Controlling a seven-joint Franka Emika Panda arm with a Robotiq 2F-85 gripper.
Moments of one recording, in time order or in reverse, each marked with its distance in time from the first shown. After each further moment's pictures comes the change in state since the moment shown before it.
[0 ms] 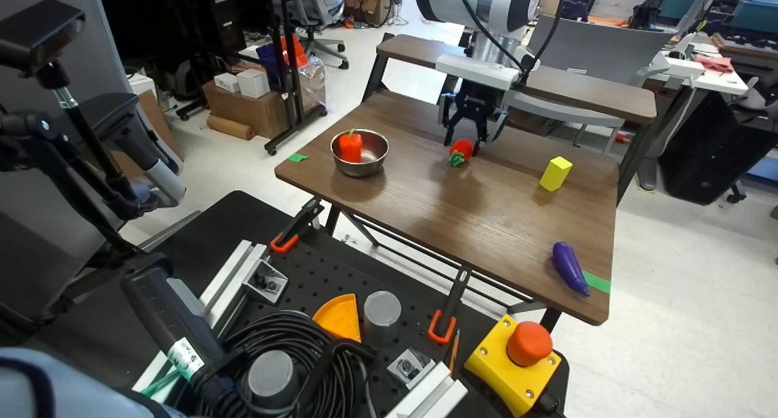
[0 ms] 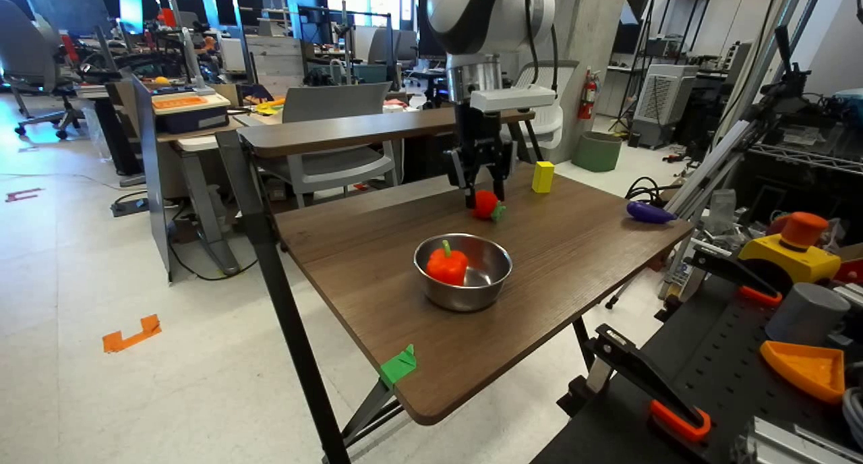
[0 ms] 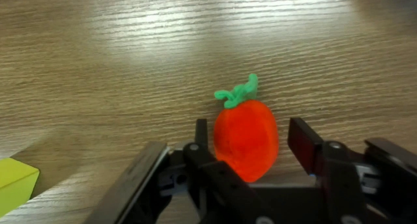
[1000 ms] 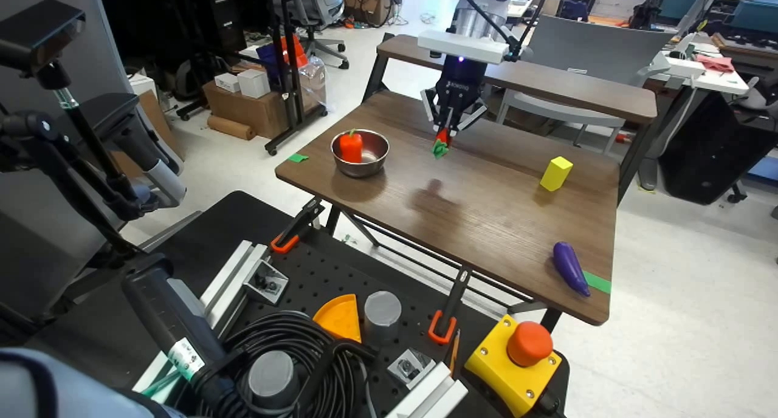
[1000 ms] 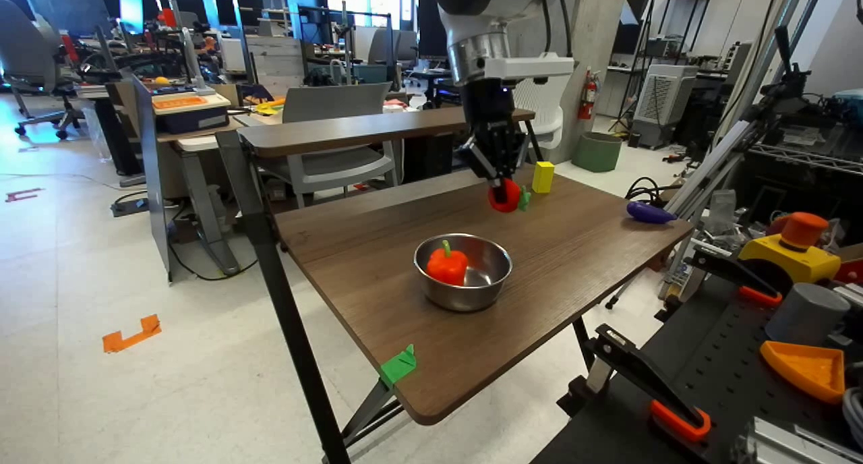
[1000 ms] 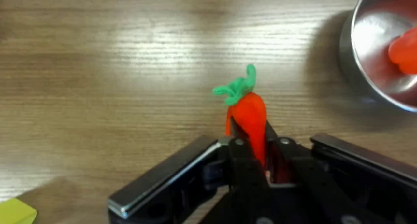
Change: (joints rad) arm 0.043 -0.172 -0.001 -0.197 -0.002 -0.099 -0.057
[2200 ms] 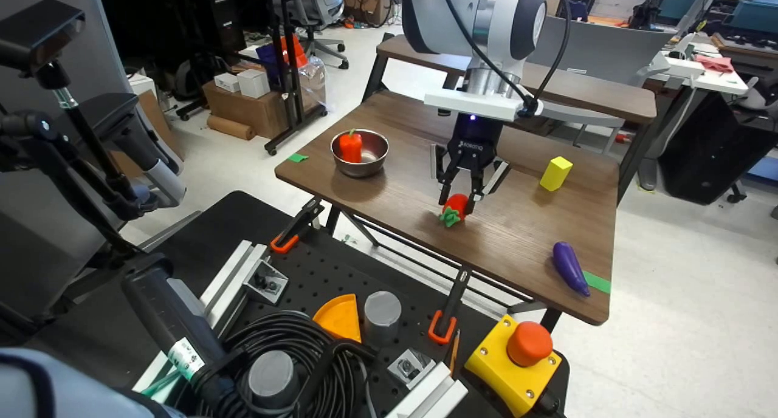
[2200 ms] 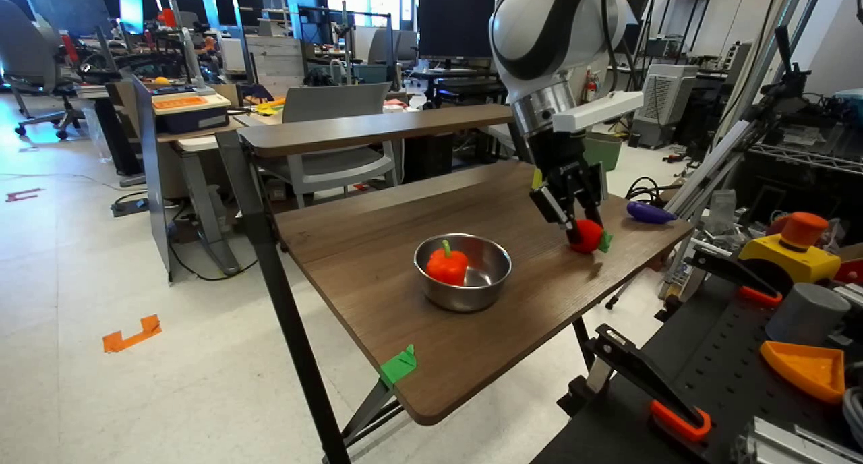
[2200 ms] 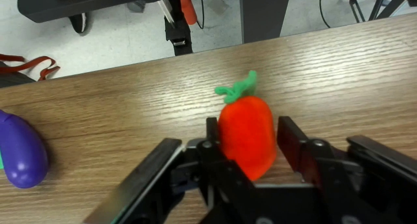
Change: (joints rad) arm -0.018 -0.056 -0.085 -0.268 -0.071 0.066 0.088
